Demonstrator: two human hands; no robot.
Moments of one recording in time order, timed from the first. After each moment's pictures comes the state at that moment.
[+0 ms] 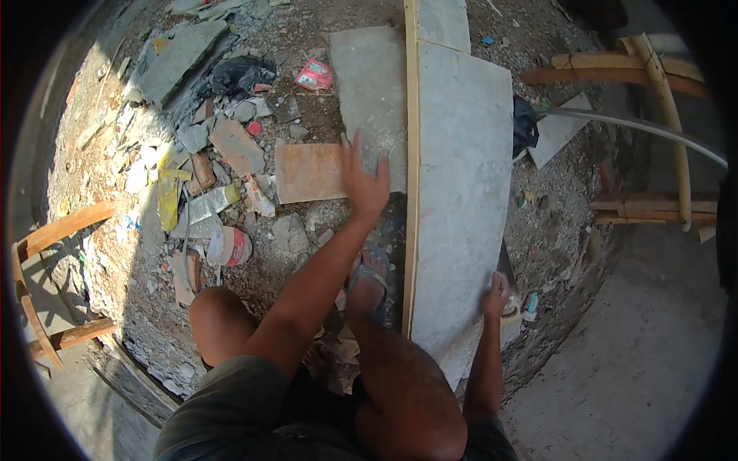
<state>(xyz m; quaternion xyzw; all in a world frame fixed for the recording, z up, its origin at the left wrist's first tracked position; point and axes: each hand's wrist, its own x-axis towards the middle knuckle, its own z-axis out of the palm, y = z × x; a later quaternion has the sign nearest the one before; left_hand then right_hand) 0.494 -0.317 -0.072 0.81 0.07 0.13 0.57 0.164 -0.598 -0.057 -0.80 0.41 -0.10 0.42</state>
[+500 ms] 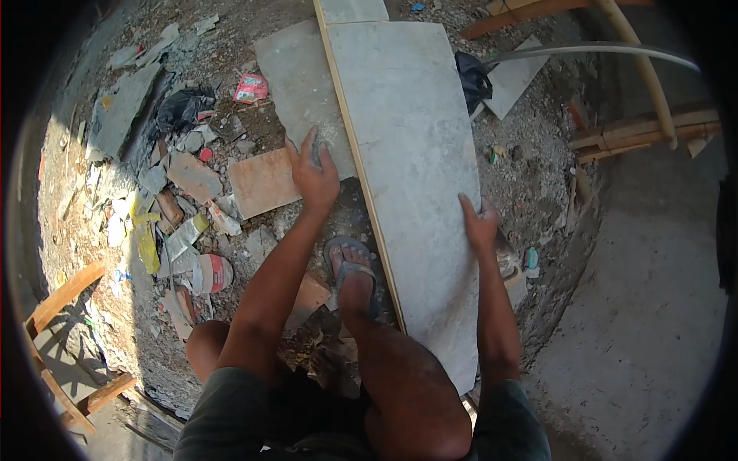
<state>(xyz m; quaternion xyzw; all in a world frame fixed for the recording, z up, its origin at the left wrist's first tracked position) 0.495 -0.303 -0.082 0.84 -0.03 0.09 0.53 0.287 -0.581 -0.011 -0.82 0.42 -0.07 0.38</state>
